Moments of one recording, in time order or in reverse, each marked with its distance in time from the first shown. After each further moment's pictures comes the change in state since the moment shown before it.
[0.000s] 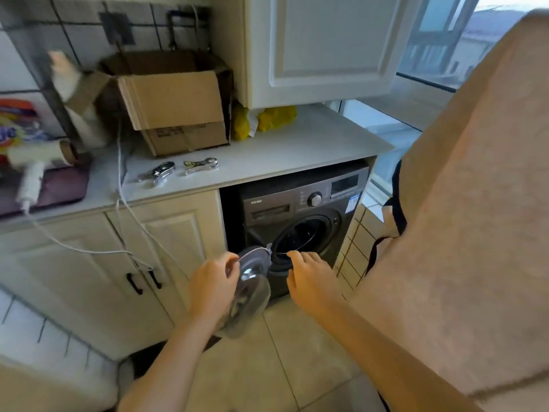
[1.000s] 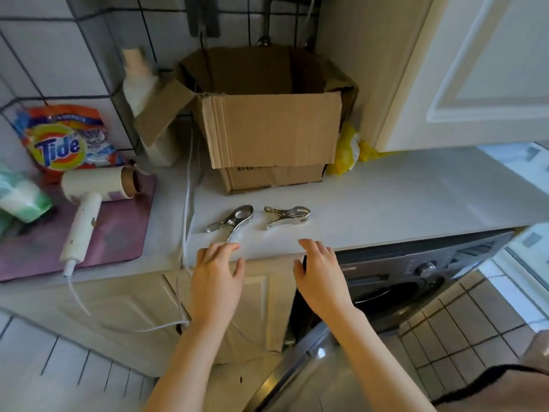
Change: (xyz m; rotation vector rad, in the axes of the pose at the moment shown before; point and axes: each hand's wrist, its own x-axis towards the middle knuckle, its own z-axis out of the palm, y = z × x) left_hand 0.234 -0.148 -0.062 0.119 0.330 -0.114; right_hand 0.307 -0.116 0.081 0.290 -0.056 0.026
